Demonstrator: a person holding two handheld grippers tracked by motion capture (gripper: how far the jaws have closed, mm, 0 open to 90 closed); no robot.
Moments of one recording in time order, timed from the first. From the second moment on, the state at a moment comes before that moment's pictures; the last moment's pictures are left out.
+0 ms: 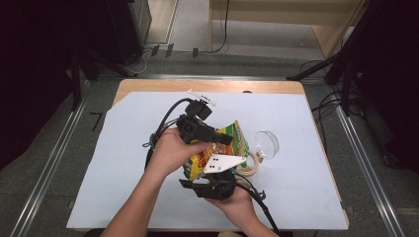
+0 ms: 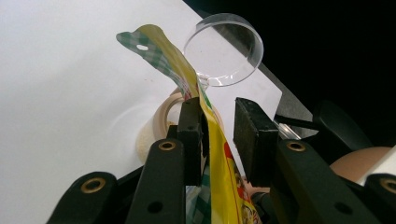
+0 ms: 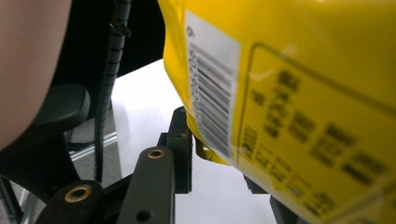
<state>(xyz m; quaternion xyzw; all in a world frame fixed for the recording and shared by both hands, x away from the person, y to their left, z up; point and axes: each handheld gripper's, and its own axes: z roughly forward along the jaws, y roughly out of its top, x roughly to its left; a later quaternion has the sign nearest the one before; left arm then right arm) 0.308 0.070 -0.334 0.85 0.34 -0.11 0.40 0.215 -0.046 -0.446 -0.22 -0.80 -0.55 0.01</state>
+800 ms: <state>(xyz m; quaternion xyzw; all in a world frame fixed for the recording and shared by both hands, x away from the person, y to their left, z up) 0.310 0.070 -0.334 0.84 0.34 -0.11 0.40 0.214 -0.046 -0.444 -0.22 -0.80 -0.55 0.02</state>
